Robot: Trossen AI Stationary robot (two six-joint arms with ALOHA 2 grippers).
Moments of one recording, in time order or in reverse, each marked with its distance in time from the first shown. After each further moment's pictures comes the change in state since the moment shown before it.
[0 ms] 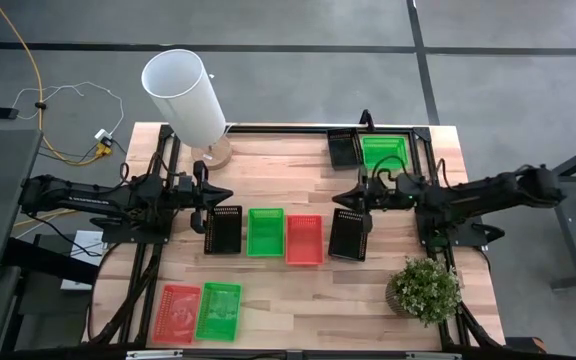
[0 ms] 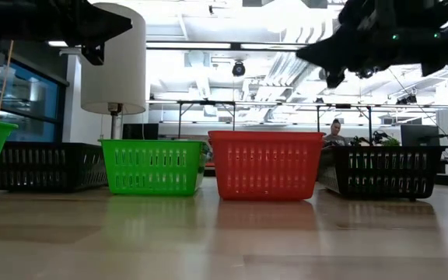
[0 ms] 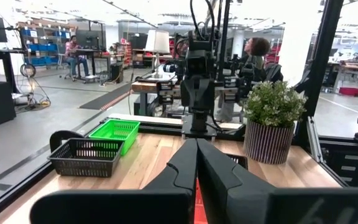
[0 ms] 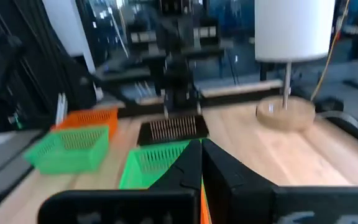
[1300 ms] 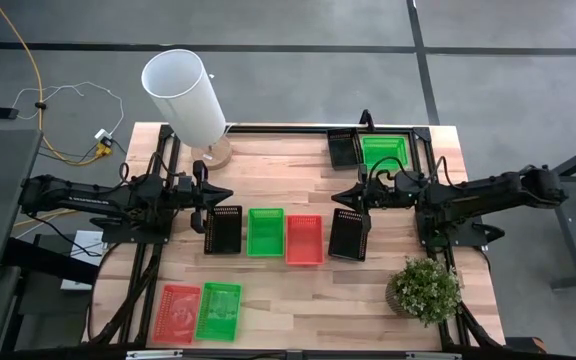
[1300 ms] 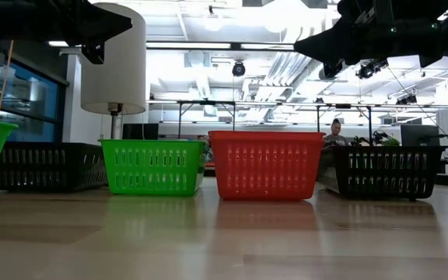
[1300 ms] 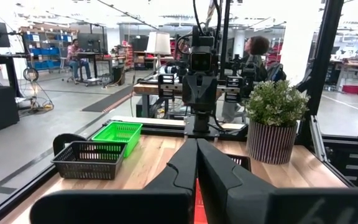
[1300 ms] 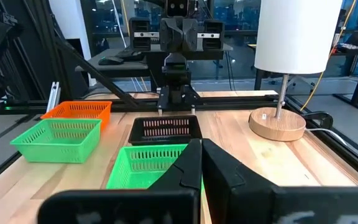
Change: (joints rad) left arm 0.000 0.000 0.000 0.004 -0.004 0.023; right arm 0.000 -0.022 0.055 -0.116 0.003 -0.111
